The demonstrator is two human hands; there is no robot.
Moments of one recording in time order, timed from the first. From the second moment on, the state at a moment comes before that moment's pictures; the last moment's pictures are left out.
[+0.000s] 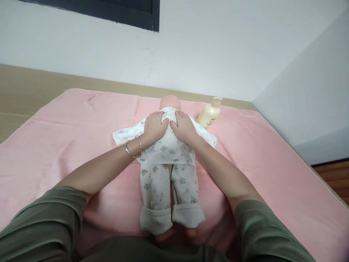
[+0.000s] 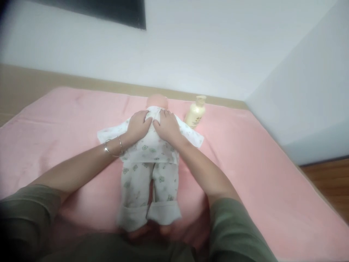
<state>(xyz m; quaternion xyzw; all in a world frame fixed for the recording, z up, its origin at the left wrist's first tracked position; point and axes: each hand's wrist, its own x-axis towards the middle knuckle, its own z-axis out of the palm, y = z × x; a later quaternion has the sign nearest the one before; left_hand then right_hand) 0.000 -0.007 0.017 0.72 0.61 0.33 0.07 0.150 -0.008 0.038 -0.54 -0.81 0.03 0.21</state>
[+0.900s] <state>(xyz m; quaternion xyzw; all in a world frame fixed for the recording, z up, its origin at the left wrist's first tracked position) -0.003 -0.006 0.012 0.72 0.59 0.36 0.07 0.156 -0.005 0.035 -0.53 -0.82 0.02 0.22</state>
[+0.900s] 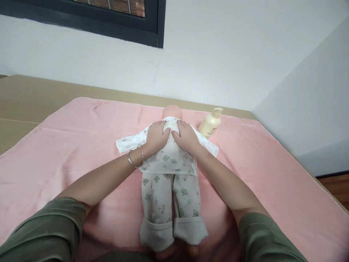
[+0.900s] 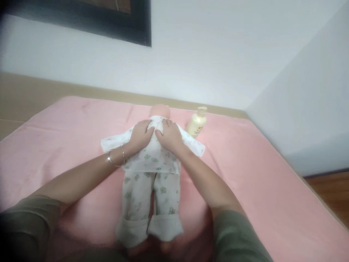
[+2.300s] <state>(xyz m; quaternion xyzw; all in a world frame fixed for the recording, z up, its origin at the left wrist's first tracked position) -0.003 -0.006 0.011 0.72 0.59 0.36 0.08 0.158 -0.002 0.032 -0.52 -0.82 0.03 0.23</state>
